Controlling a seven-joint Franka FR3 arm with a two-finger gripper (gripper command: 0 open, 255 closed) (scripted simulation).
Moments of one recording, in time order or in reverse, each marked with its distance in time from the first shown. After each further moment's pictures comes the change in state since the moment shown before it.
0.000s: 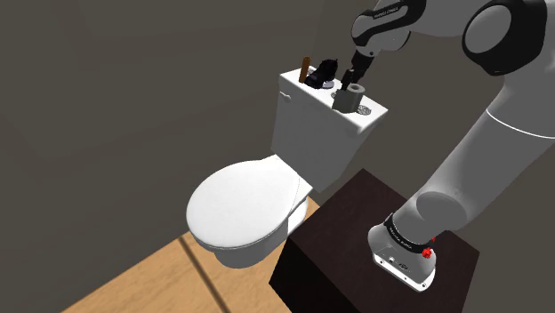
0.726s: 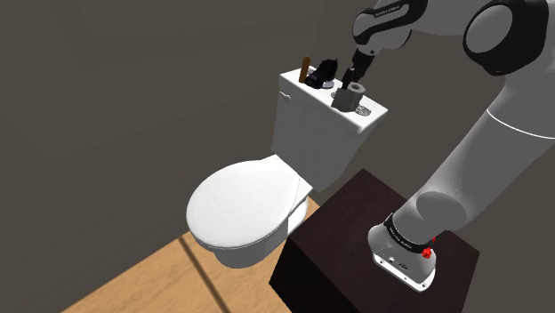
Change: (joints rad) arm 0.000 -0.004 -0.001 0.008 -0.003 -0.012 0.001
